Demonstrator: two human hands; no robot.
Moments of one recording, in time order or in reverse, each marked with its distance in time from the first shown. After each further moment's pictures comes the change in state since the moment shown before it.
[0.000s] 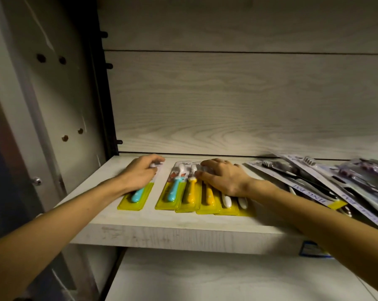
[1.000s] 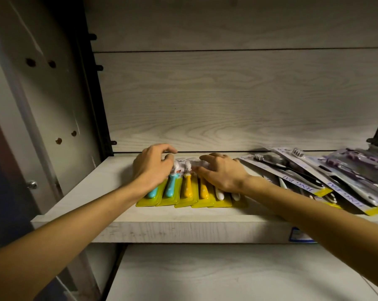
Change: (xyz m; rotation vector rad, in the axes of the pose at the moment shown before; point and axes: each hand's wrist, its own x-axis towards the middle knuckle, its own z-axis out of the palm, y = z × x) left_hand -0.019 0.067 0.023 0.068 0.392 0.021; right_hand -0.020 -0.007 -0.007 -0.023 0.089 0.058
